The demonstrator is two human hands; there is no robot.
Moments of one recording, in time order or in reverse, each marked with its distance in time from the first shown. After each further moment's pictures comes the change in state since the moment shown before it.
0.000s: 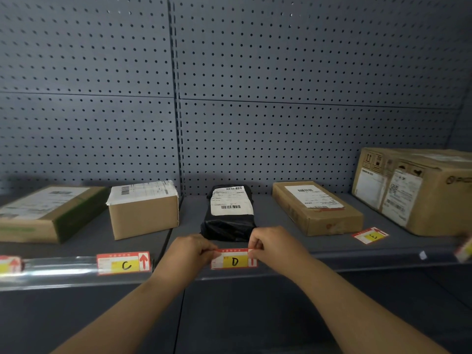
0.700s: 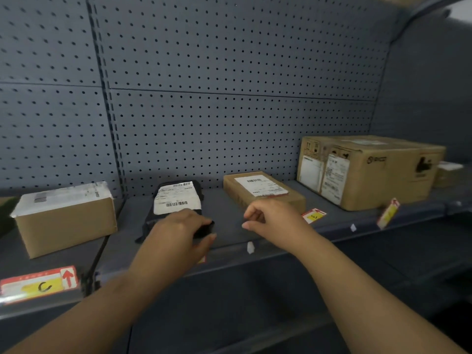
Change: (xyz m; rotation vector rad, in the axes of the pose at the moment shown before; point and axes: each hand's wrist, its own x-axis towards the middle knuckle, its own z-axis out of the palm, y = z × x) left_hand 0.016 0.070 0.013 0.176 0.104 0.324; right_hand -0.043 0.045 -0.058 0.060 0.193 0.137
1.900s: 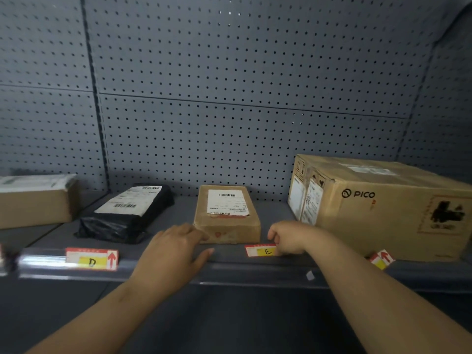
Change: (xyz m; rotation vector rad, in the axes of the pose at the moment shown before) left_hand 0.075 0.132 0.099 0.318 -0.110 -0.322; right_hand 0.060 0.192 -0.084 -0.372 -0.569 0.020
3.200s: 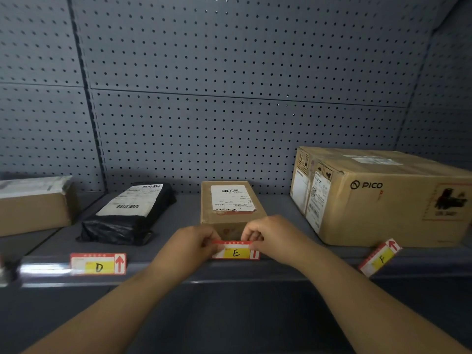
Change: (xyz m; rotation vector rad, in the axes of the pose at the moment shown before) left_hand 0.020 -0.015 0.011 -0.507 -0.169 -0.079; right_hand -0.021 -0.051 0.018 0.282 0.311 -0.296
